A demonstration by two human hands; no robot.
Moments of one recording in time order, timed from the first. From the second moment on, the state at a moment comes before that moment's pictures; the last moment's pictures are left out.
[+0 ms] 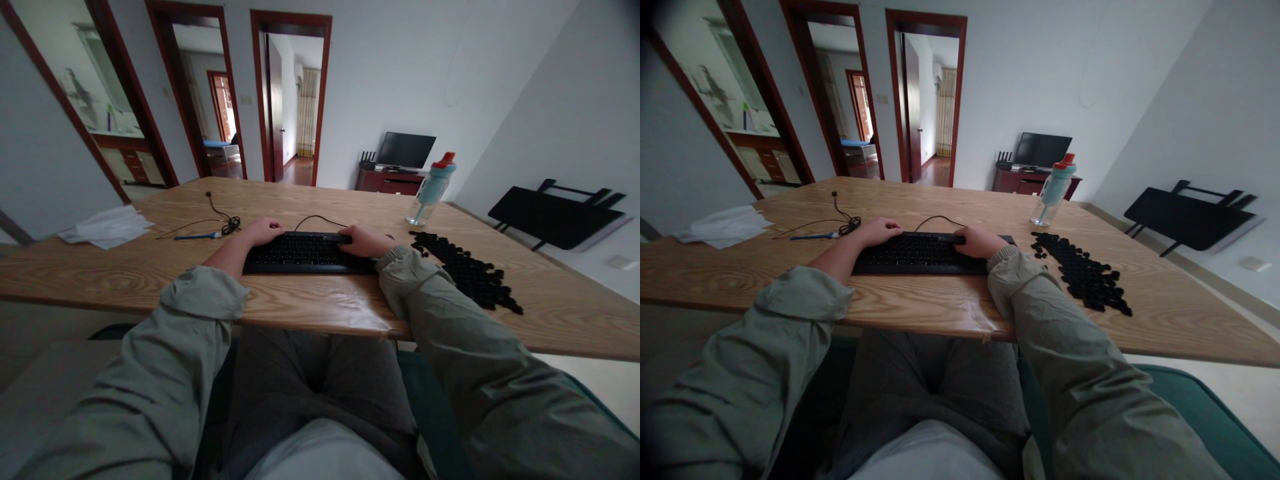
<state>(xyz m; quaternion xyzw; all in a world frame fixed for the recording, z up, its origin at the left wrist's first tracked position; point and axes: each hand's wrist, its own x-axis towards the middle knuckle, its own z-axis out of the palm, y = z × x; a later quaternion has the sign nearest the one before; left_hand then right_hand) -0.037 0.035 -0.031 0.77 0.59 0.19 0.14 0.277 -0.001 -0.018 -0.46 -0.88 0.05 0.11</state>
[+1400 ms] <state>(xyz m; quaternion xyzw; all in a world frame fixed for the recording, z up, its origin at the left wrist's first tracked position) -0.040 0.038 -0.029 0.77 0.59 0.19 0.16 0.472 -0.046 0.007 -0.64 -0.72 0.09 0.25</state>
